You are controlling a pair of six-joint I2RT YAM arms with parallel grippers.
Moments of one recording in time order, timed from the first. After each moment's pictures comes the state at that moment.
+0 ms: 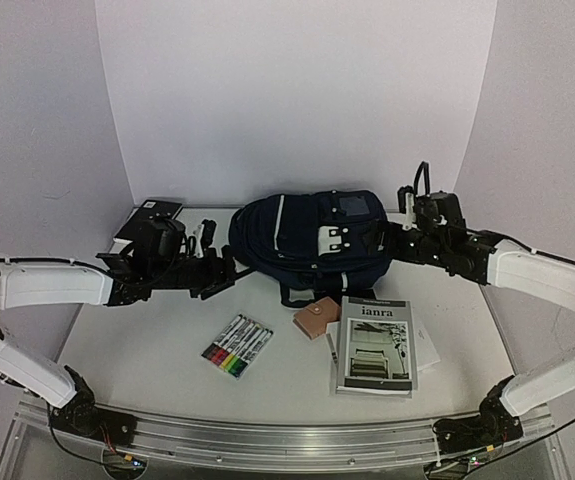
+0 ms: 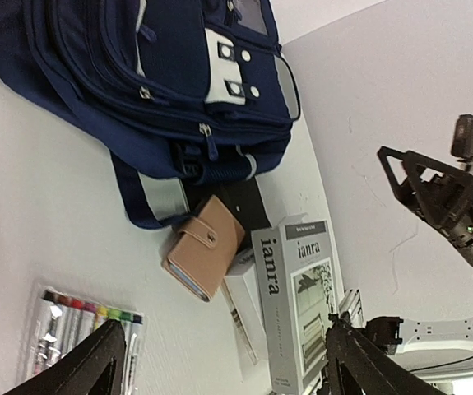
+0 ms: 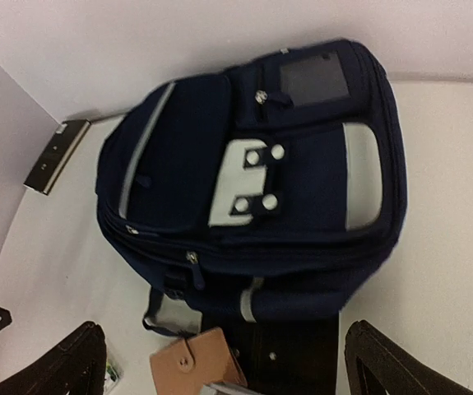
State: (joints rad) left arm -0.70 1.38 0.79 0.14 0.31 -0.88; right arm 0.60 1.36 1.01 -0.15 0.12 0.47
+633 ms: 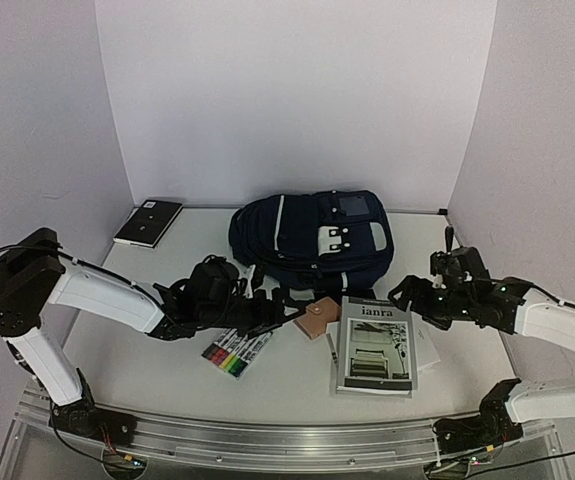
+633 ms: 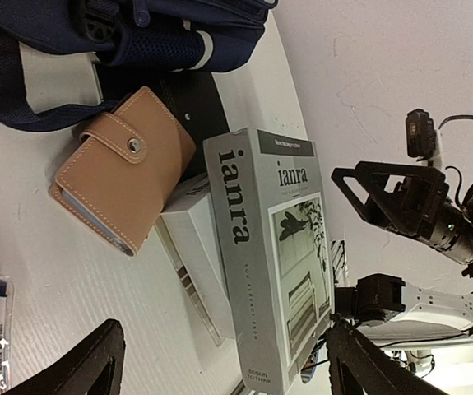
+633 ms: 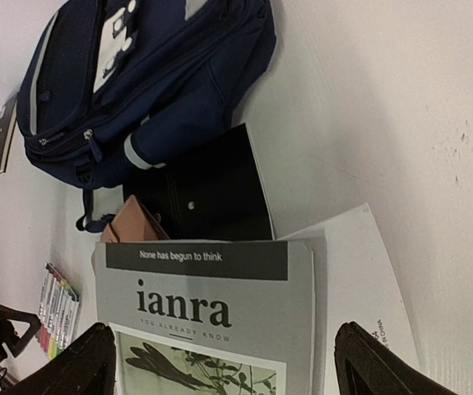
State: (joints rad) left arm -1.00 1.68 0.79 0.45 0.25 -1.05; right arm 0.58 1.03 0.62 -0.38 0.09 0.82
